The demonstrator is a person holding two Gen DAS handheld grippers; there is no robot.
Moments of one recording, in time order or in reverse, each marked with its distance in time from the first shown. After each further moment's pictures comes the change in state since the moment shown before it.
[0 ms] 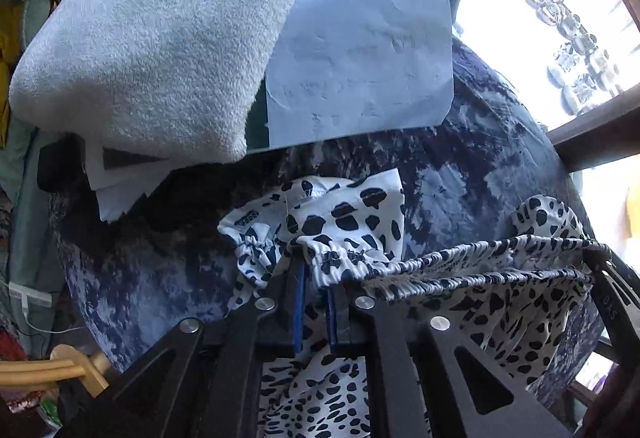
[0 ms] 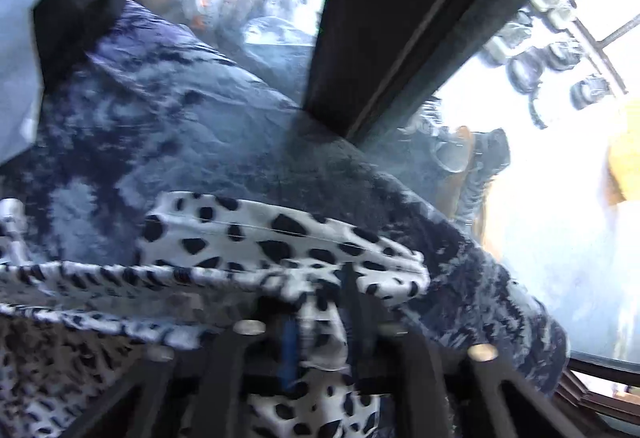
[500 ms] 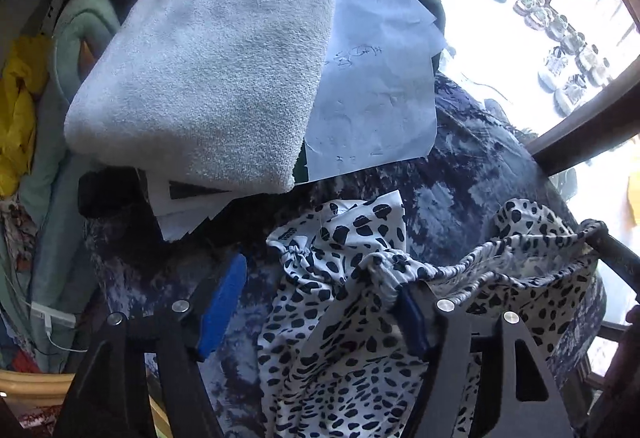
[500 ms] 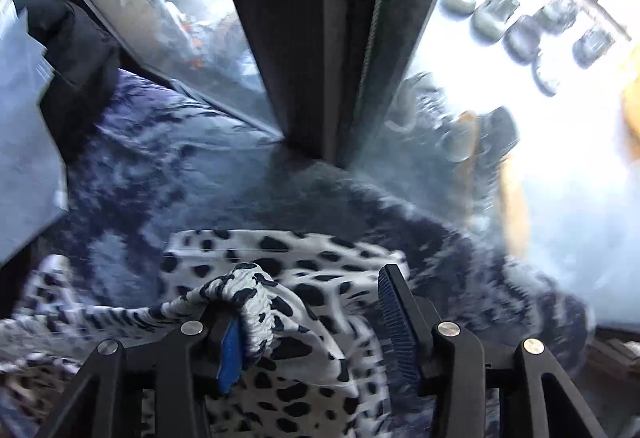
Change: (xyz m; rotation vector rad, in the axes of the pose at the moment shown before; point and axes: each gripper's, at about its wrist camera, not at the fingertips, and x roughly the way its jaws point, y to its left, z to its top) left arm -0.066 0.021 -0.019 0.039 -0.099 0.010; right arm -0.031 -0.034 0.003 0.223 -0.006 0.196
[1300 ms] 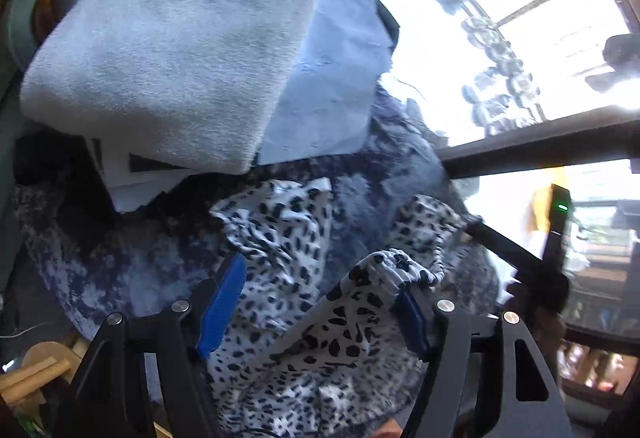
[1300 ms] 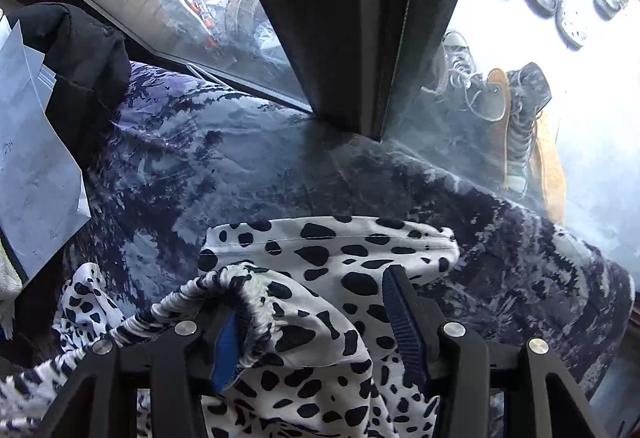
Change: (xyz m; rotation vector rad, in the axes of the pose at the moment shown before) left arm -0.030 0.049 0.021 -0.096 0.172 -0.458; right arm 0.018 0.011 0.005 0.130 0.076 0.048
